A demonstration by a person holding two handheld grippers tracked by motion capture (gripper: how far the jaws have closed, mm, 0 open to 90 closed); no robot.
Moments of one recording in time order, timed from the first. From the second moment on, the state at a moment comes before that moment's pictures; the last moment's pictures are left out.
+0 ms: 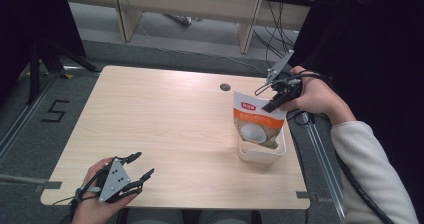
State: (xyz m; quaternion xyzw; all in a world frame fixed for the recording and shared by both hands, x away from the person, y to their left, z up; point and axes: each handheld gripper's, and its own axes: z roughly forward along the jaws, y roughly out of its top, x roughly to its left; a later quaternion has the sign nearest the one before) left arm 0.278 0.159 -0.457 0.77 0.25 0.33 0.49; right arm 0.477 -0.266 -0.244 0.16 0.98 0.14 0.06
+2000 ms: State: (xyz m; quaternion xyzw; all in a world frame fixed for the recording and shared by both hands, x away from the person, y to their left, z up) left arm 0.276 0.158 -0.457 0.76 0.25 0.33 0.49; right arm 0.476 -0.260 -0.250 0.06 0.99 0.07 0.09
